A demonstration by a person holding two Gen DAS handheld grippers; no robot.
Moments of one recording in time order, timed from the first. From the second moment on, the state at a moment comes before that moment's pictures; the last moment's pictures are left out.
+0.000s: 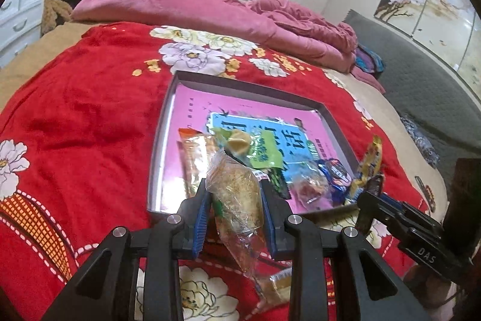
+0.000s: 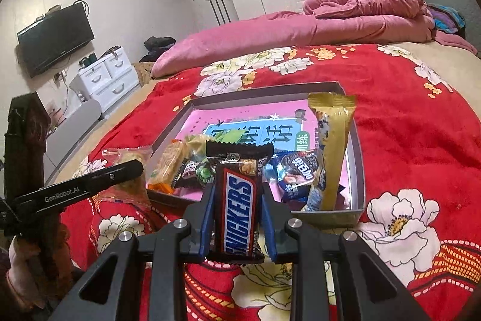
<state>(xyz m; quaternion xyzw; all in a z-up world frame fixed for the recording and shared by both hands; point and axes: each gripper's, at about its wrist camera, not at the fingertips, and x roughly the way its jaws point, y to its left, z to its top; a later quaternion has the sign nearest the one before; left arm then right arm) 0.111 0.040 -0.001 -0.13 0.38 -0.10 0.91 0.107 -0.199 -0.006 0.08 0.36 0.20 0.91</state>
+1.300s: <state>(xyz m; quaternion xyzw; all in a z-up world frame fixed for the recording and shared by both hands) 0.151 0.046 -0.015 -0.13 0.38 -0.07 0.91 0.152 -0.195 -0.001 0.09 0.32 0.17 0.93</state>
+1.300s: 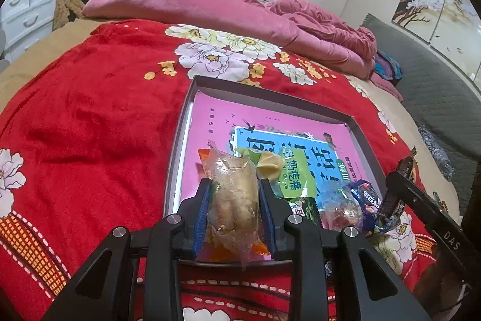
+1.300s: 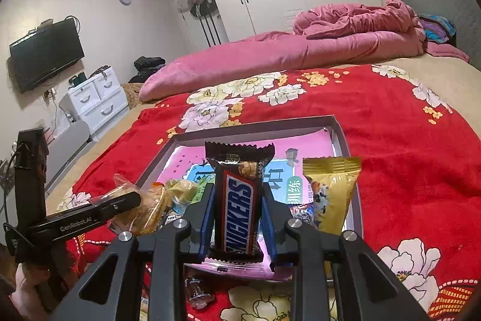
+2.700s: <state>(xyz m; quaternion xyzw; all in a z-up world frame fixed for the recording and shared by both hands) 0.161 0.056 -0.027 -0.16 0.40 -0.04 0.90 0.153 -0.191 -0.023 0.07 0.36 0.15 0.92</state>
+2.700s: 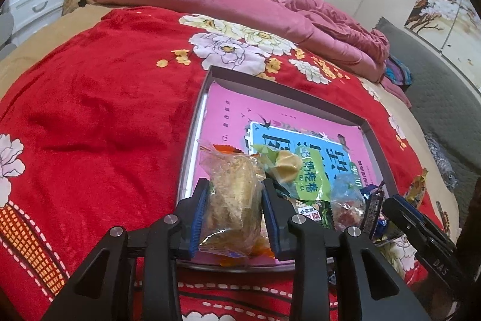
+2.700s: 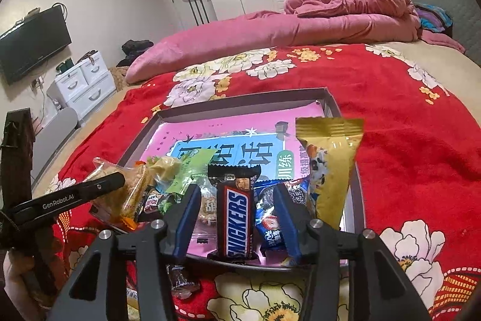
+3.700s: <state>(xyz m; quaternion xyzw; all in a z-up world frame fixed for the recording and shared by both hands) 0.153 0.059 -0.012 -0.14 0.38 -0.02 0.92 0.151 -0.187 -0.021 0.06 0.36 0.14 0.92</state>
